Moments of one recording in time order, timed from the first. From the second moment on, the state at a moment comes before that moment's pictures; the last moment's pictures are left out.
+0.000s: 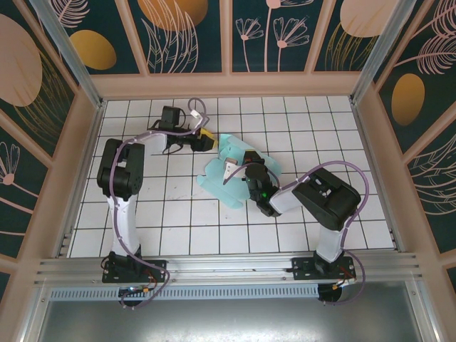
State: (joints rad) left arm -0.24 2.19 1.49 -0.11 0.97 0.29; right arm 0.81 1.83 0.63 1.01 0.63 -1.31
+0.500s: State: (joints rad) left arm -0.29 2.23 1.54 -0.27 1.06 0.42; right arm 0.81 1.83 0.63 1.00 0.63 -1.31
